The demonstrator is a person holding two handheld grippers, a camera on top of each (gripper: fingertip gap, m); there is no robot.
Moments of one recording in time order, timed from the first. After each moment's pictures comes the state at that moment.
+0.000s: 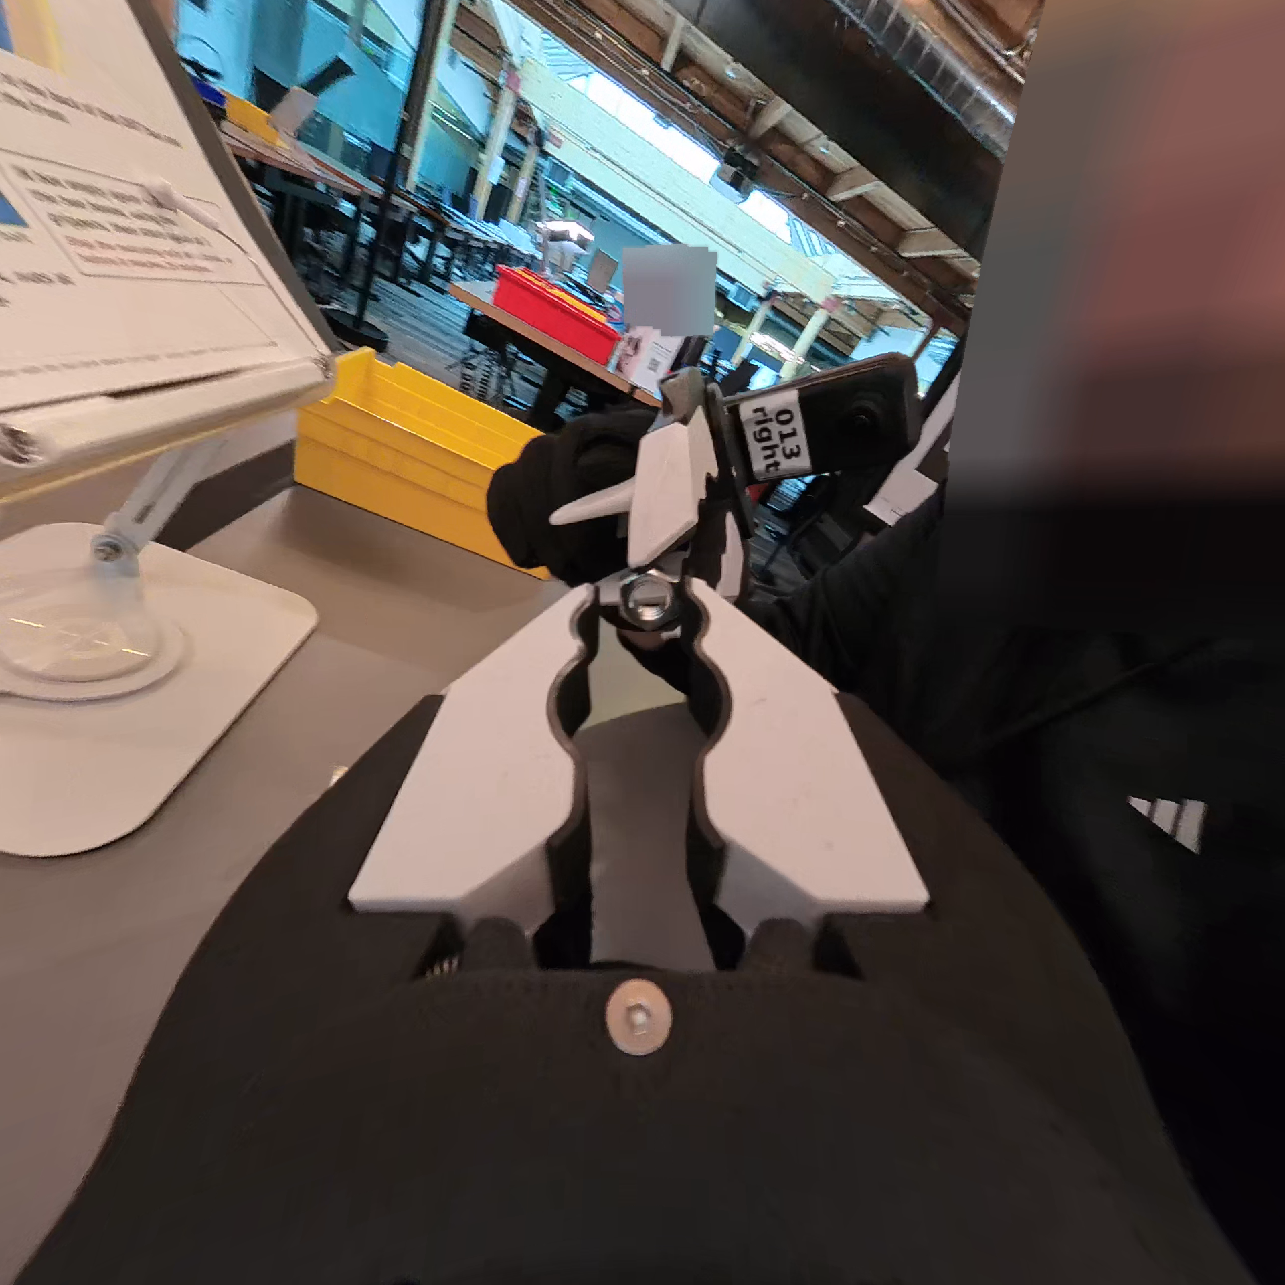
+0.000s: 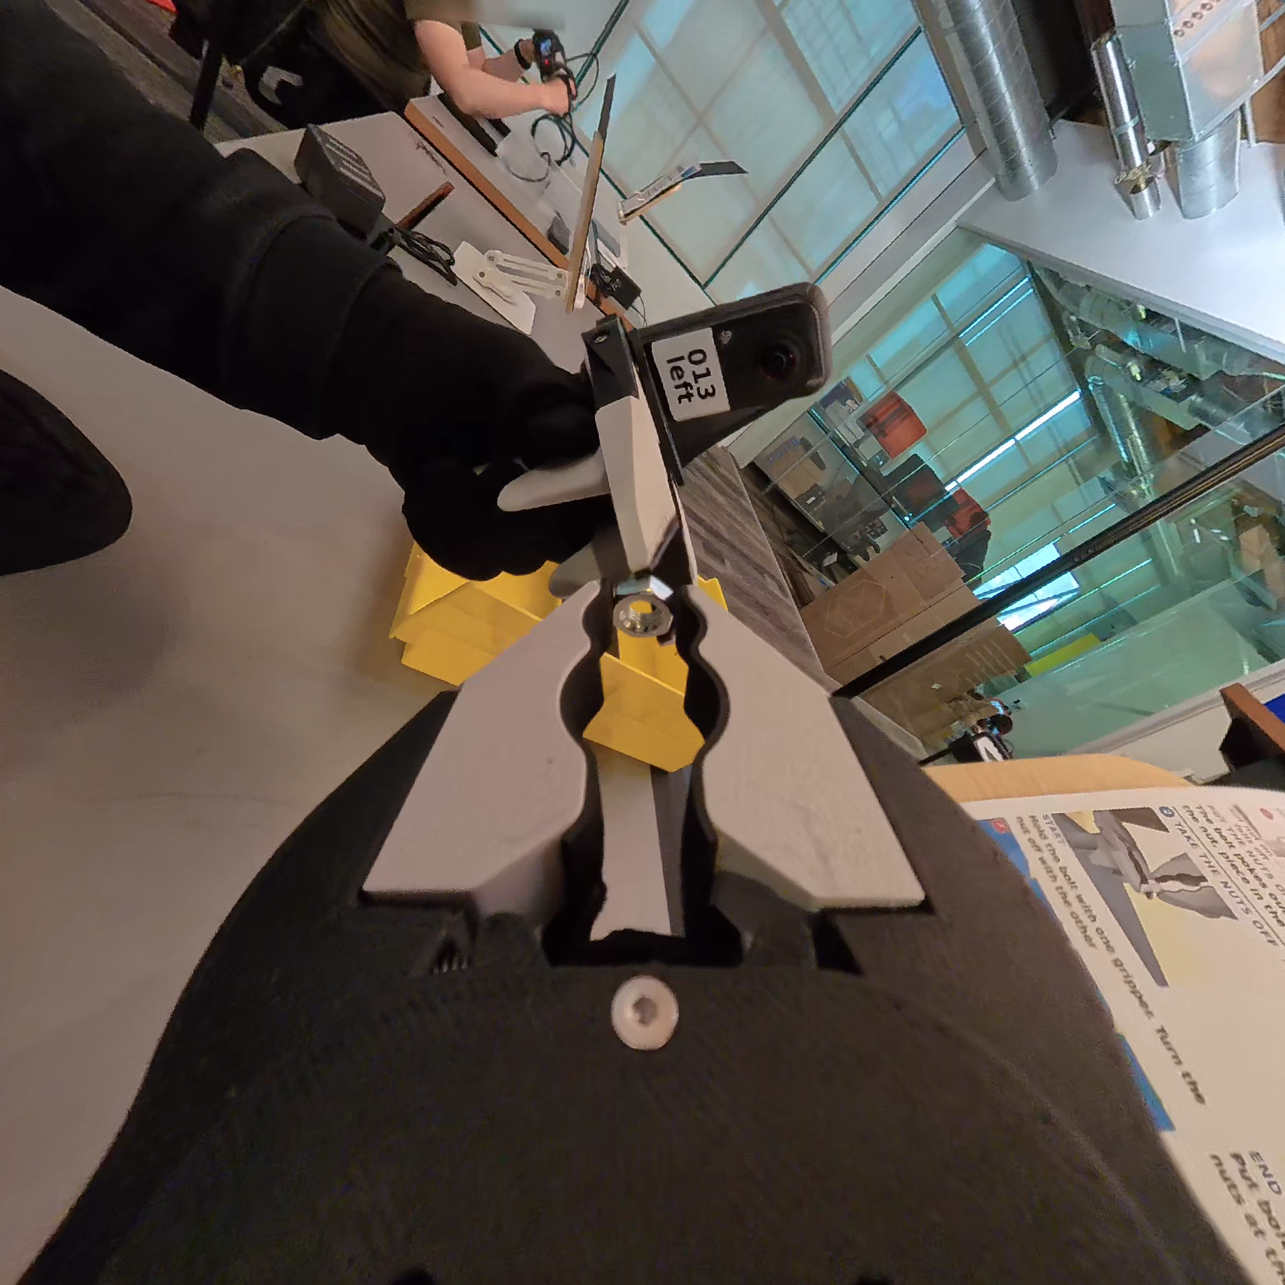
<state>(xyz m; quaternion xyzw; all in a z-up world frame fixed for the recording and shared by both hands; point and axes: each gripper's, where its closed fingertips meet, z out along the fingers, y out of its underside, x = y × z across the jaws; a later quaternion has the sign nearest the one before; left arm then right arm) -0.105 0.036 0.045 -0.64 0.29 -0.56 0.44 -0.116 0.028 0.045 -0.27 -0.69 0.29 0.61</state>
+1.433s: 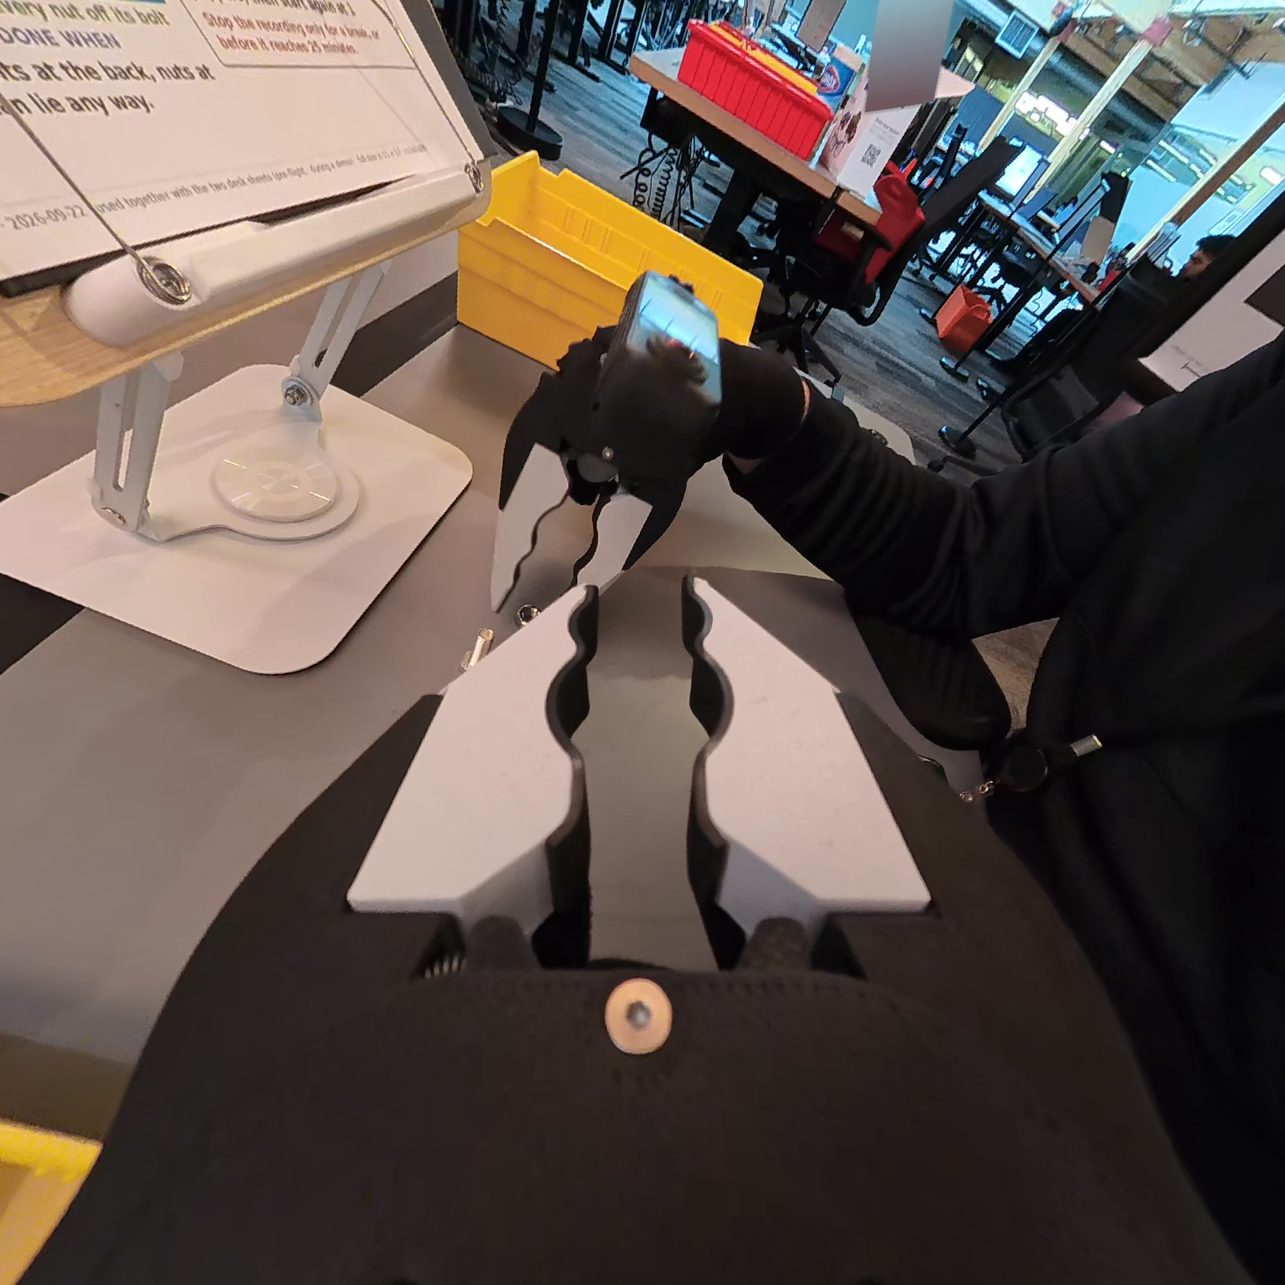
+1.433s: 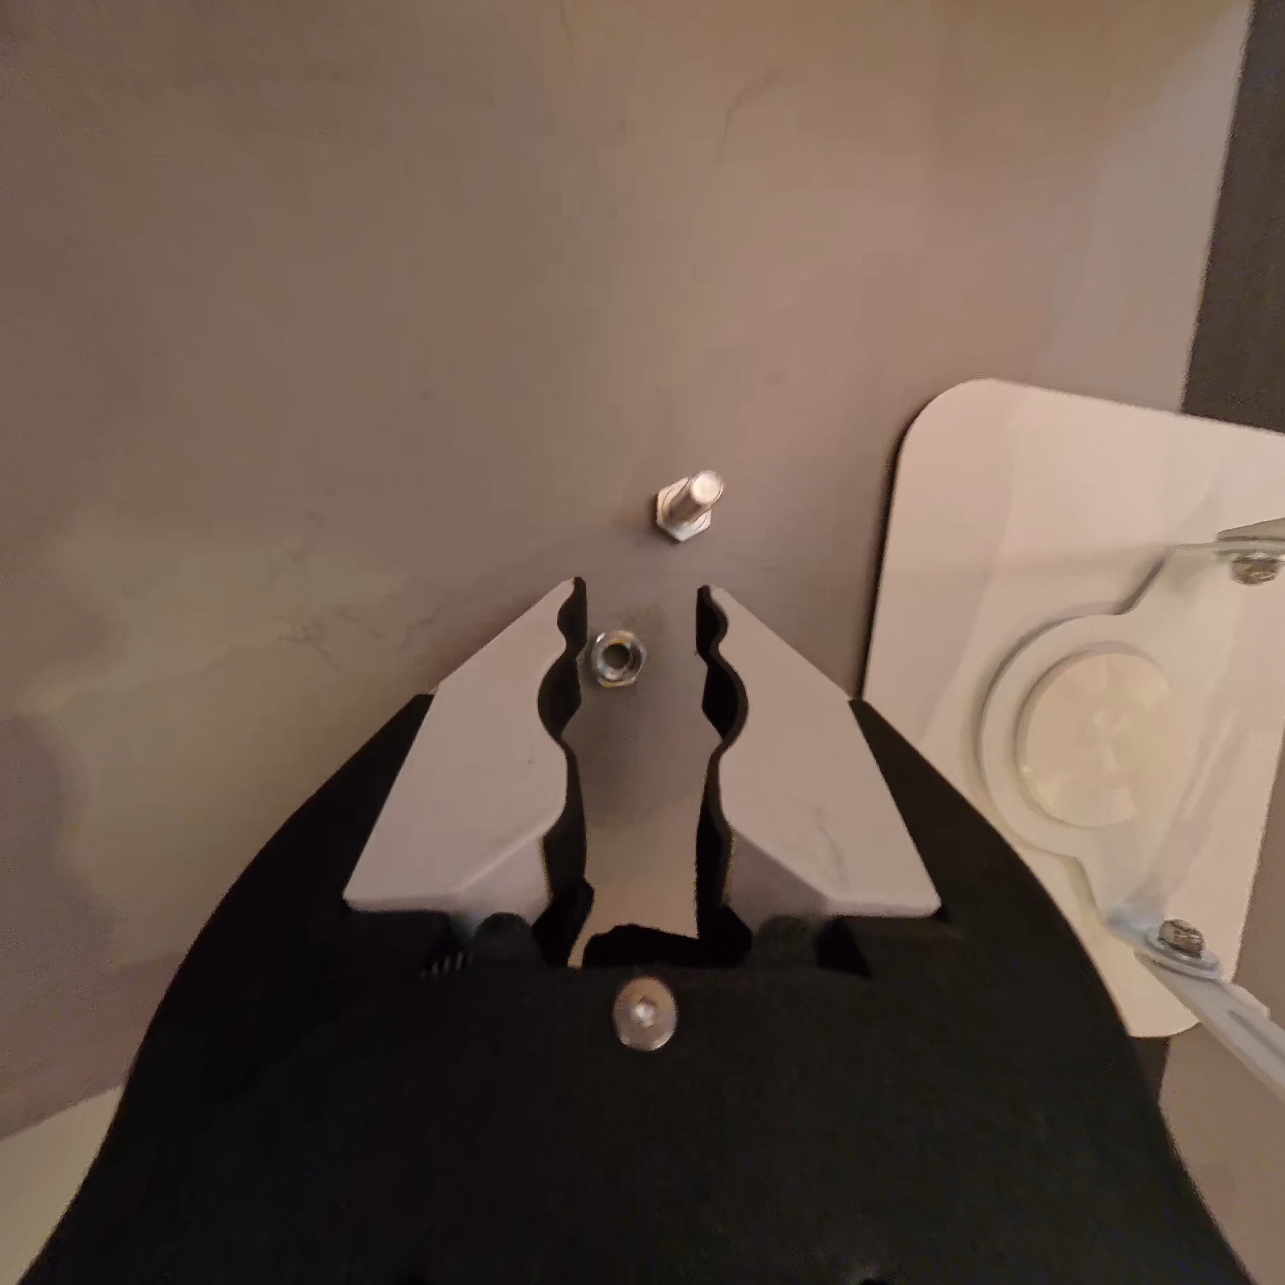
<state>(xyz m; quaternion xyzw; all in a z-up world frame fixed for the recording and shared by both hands) -0.105 0.058 -0.010 -0.75 0.31 -0.42 0.41 -0.032 0.118 -0.171 -0.52 -0.82 0.17 0.18</state>
